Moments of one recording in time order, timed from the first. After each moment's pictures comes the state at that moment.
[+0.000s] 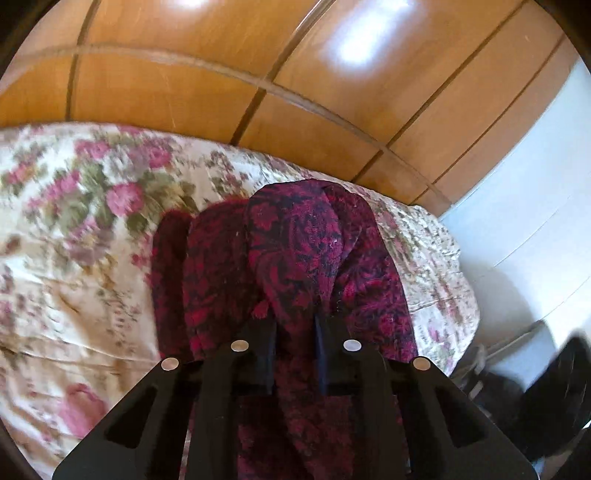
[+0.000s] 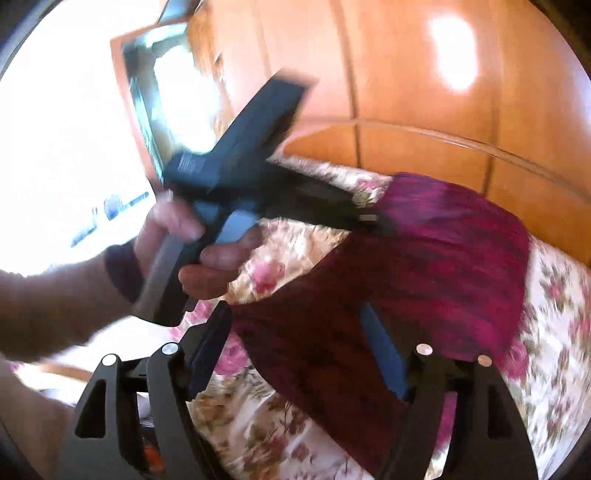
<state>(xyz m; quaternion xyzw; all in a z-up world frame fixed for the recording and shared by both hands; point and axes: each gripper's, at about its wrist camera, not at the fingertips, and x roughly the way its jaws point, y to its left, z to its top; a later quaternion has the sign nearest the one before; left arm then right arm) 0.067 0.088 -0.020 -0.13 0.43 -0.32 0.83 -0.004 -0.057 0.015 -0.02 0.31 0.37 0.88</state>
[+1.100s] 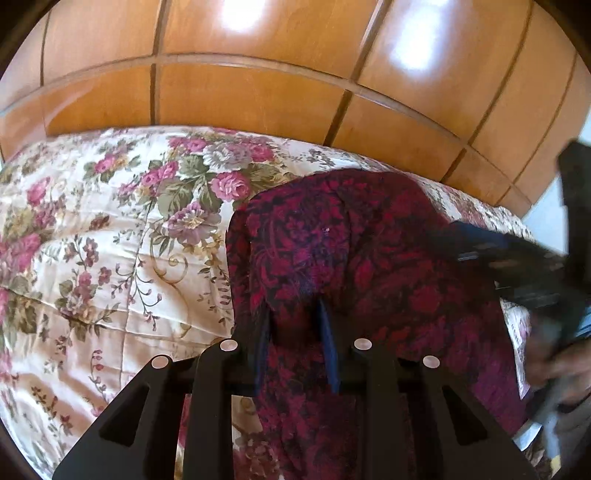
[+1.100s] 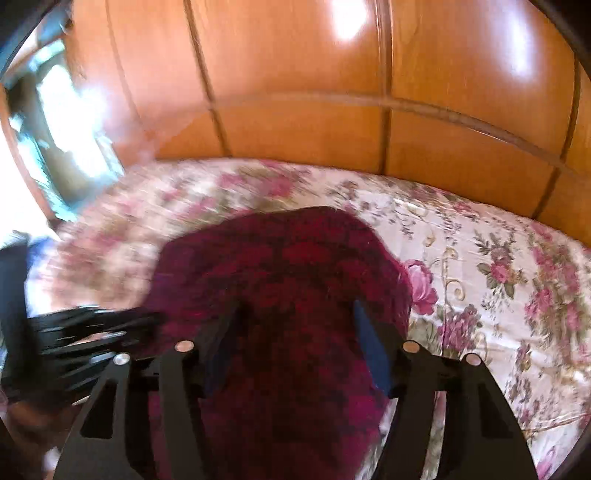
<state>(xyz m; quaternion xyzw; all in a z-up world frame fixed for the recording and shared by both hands) 0.059 0.122 -0.065 -0.07 0.43 -0.16 0.89 0.161 -0.056 -0.021 -0.02 0.40 0.14 0.91</state>
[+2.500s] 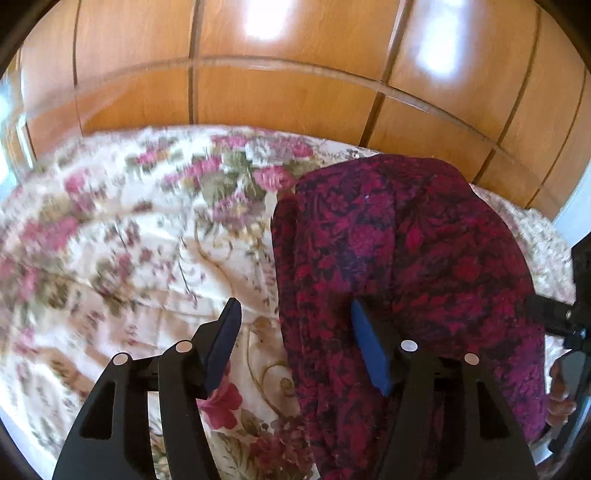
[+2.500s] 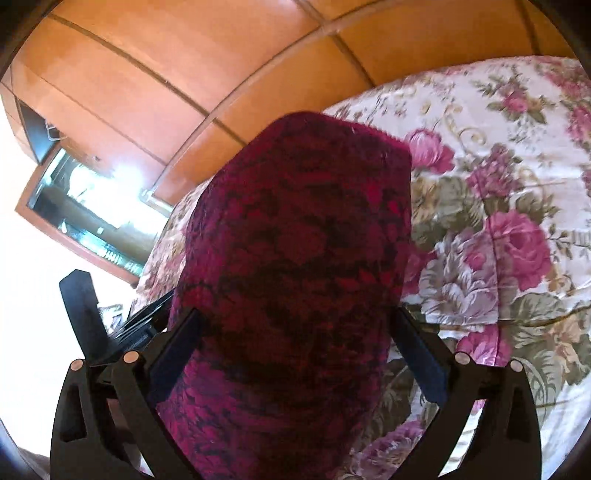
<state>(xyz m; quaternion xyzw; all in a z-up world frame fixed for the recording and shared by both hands) 0.036 0.140 -0.076 -0.06 0.42 -0.10 0.90 0.117 -0.139 -0.076 0.24 0.45 0.27 0.82</state>
